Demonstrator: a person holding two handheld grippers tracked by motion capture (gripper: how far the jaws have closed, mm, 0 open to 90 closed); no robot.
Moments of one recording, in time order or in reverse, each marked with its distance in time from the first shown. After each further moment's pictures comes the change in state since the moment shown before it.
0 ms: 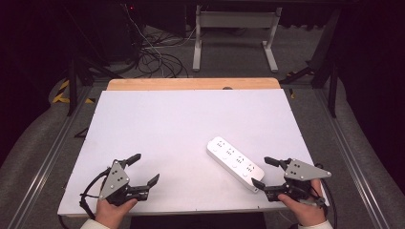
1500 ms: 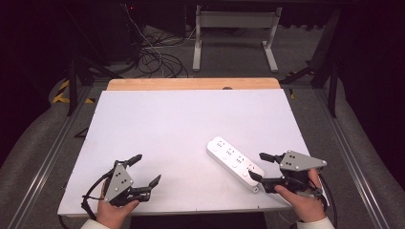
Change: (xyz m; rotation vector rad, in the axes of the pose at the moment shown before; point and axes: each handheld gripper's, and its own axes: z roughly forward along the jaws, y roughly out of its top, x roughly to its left) left arm -0.007 0.001 0.002 0.022 0.022 0.042; right arm -0.003 0.028 0.007 0.066 0.018 -0.005
